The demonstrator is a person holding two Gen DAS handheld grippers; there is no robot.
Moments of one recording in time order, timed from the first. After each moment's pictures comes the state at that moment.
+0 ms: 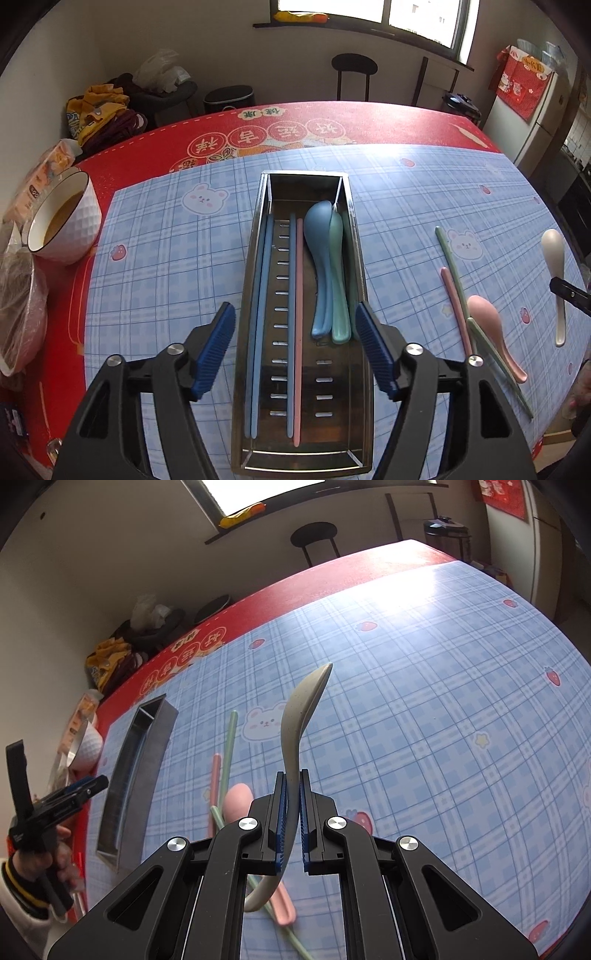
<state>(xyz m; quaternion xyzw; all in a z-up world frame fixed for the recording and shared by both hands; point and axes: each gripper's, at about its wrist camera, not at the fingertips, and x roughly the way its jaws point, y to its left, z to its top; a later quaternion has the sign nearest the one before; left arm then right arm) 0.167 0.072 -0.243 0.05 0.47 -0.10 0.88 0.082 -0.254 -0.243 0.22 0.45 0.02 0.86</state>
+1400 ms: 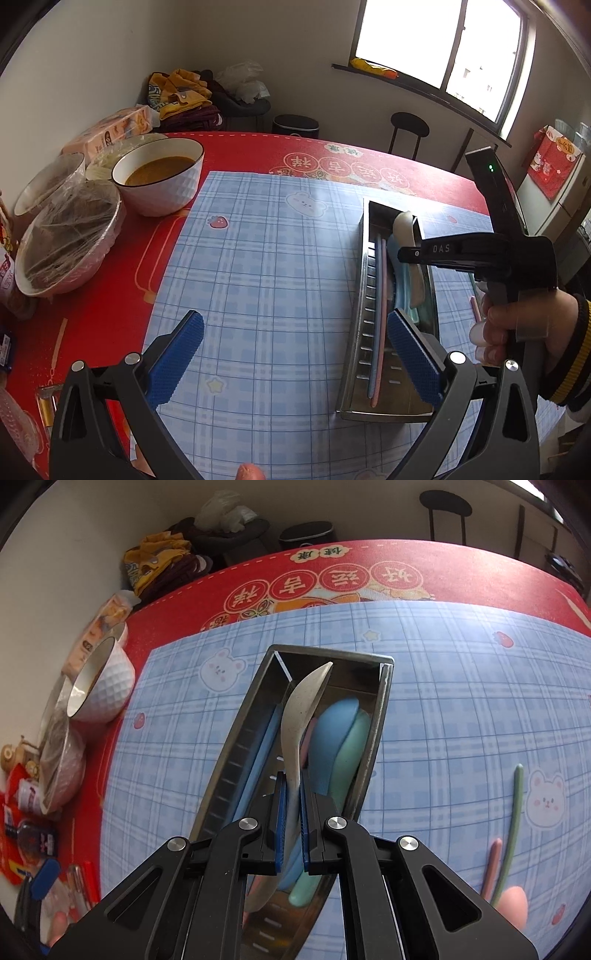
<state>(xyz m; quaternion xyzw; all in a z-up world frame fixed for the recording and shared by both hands) 0.112 0.185 -0.226 -0.06 0.41 -0.02 0.91 0.245 0.003 -0.273 0.11 0.56 0.12 0.81</state>
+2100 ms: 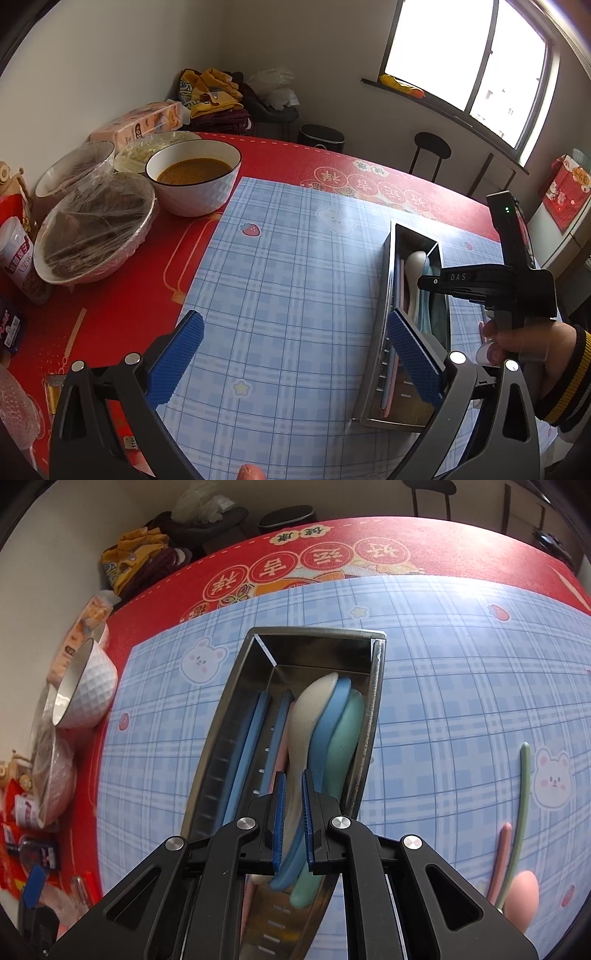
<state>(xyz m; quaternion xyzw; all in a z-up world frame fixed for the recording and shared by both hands) 0.106 0.208 -0.212 -0.09 0.39 0.02 0.91 0.246 -0.003 -0.271 0.13 0.56 0.10 0.81</state>
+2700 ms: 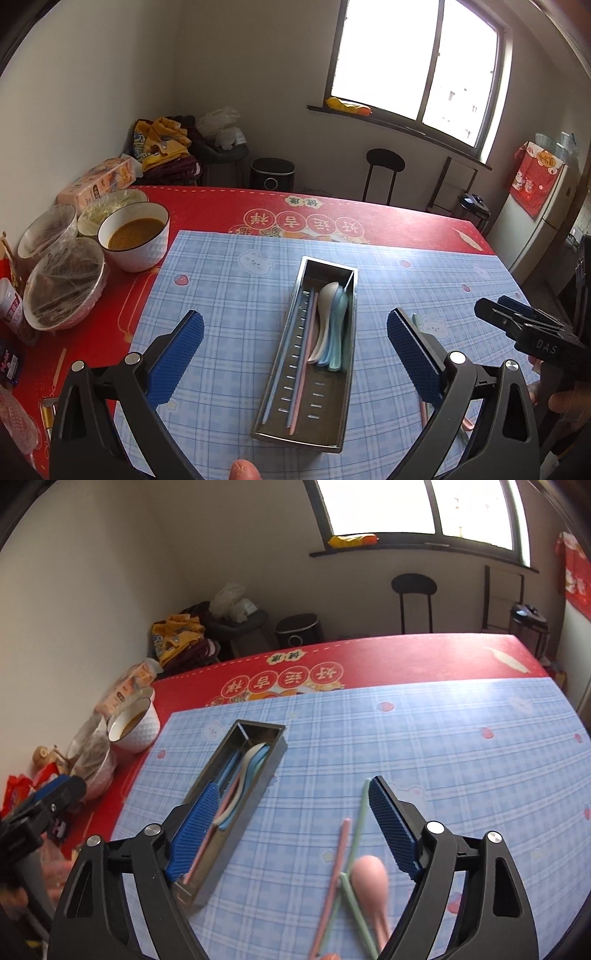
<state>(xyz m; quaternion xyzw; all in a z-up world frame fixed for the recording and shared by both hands) 0.098 0.103 -0.146 -0.05 0.34 -0.04 0.94 0.116 -0.150 -0.157 0.09 0.39 0.11 0.91</state>
